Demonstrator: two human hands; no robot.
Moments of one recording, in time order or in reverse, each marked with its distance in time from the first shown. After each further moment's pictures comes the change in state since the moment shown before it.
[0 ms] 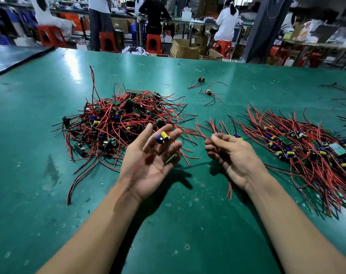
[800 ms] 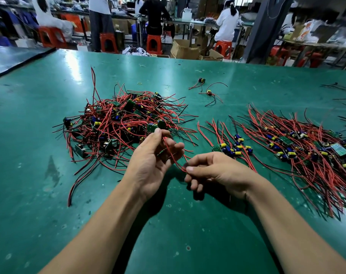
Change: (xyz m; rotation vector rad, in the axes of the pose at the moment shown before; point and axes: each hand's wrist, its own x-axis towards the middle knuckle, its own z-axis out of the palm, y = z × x) left_hand 0.006 -0.009 0.008 0.169 0.135 0.202; right_hand -0.013 0.016 0.002 -0.471 -0.493 0.247
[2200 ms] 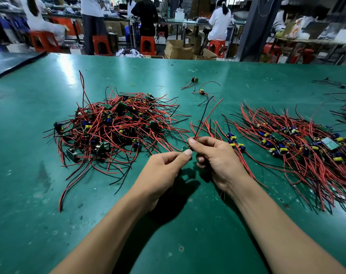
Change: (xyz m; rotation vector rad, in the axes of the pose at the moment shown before) left_hand -0.017 -0.025 0.010 0.700 -0.117 -0.055; right_hand 0.023 0.005 -0.005 0.268 0.447 -0.283
